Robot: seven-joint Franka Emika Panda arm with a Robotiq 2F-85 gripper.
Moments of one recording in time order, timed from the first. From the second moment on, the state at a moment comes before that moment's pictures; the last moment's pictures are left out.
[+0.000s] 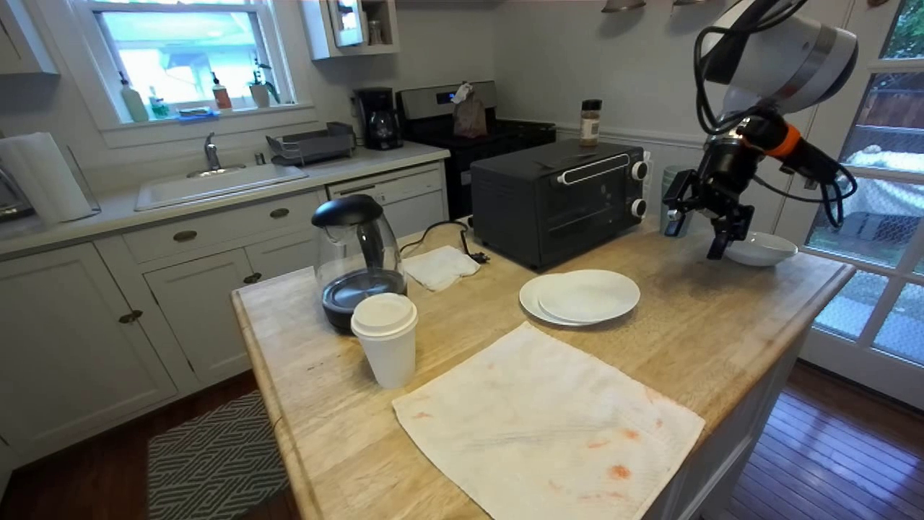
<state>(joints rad) -0.34 0.44 -0.22 -1.90 0.62 1.80 -0.34</state>
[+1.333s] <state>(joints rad) -0.41 0.77 -0.08 -1.60 0.71 1.73 -0.38</state>
